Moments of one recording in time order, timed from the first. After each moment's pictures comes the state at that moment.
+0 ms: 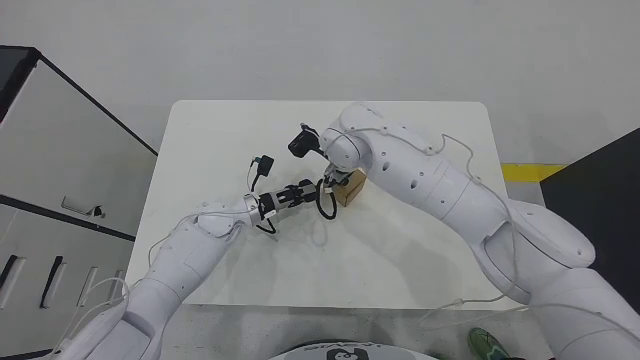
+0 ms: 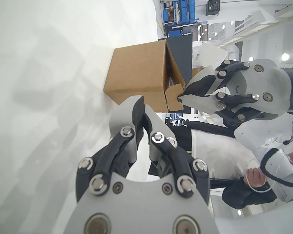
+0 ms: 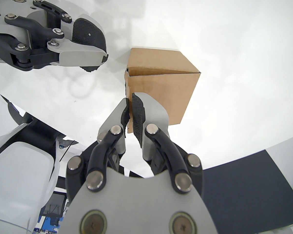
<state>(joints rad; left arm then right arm) 1.11 -1.19 -0.88 -0.95 -0.23 -0.56 -0.68 -0.51 -1.43 0.41 -1.17 -0.72 0.04 1.47</state>
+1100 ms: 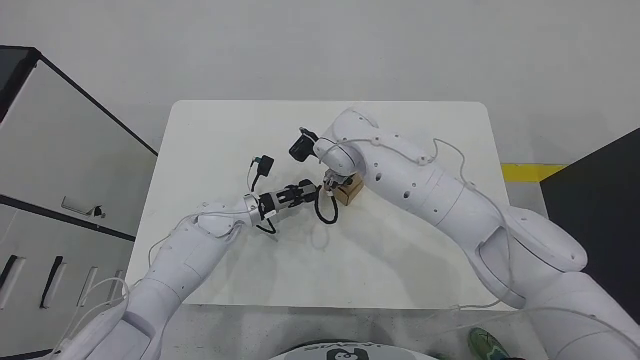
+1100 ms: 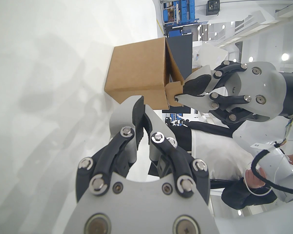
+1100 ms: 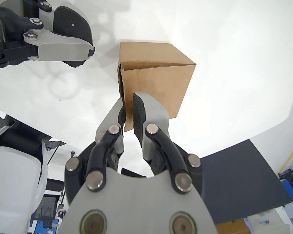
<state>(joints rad) 1.11 -1.19 -0.88 -0.95 -0.23 -0.56 -0.68 -0.55 -1.45 0.43 -1.19 -0.86 0.03 1.53</state>
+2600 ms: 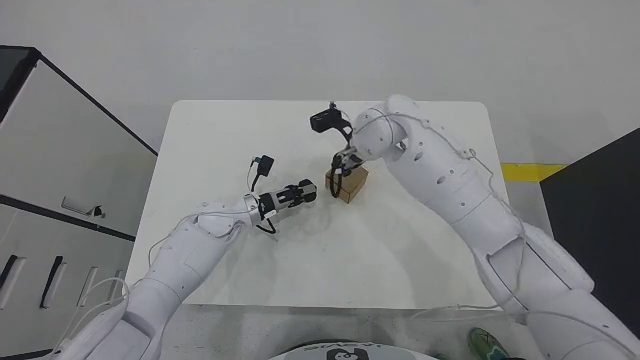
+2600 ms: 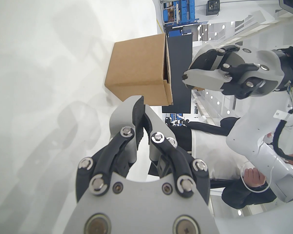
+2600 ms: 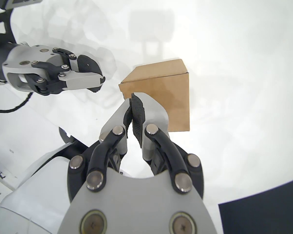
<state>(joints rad) 1.11 -1.19 -0.88 -0.95 -0.23 -0.56 -0.68 -0.69 -1.39 0.78 -1.18 -0.70 0.07 1.39</state>
